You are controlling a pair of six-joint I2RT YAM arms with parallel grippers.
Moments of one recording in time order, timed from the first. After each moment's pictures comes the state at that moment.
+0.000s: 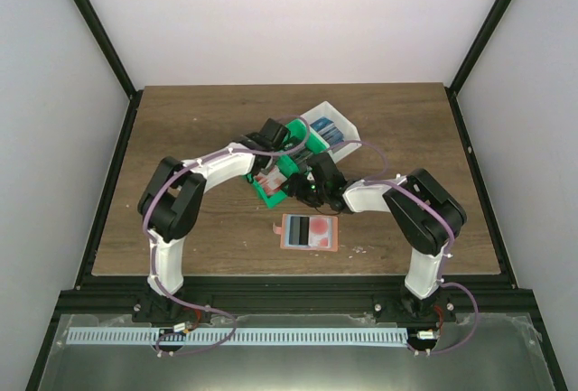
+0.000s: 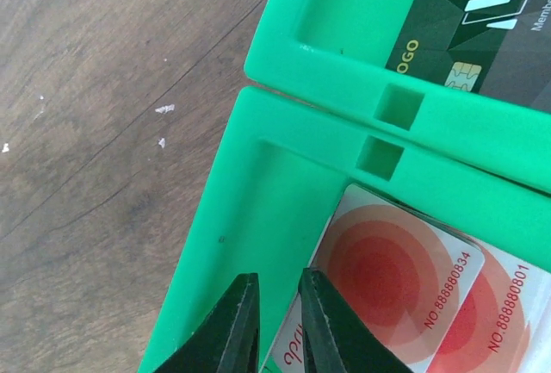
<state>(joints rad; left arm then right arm) -0.59 1.99 1.40 -0.48 -0.47 0.12 0.66 1.82 0.87 0.21 -0.26 0.96</state>
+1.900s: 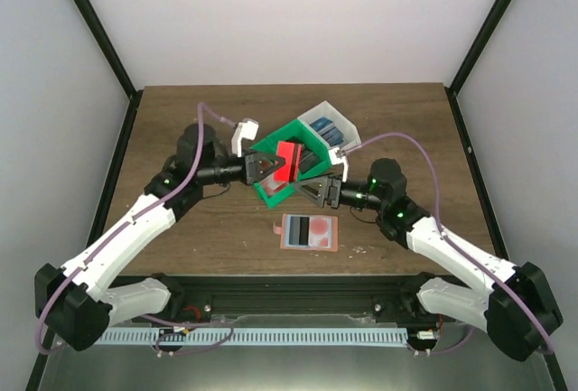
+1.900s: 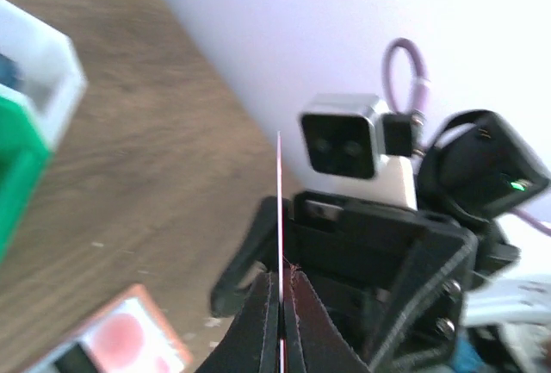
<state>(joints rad) -0.56 1.15 1.01 -0.21 0.62 -0.55 0.60 1.06 0.59 0.34 -0.70 0.81</state>
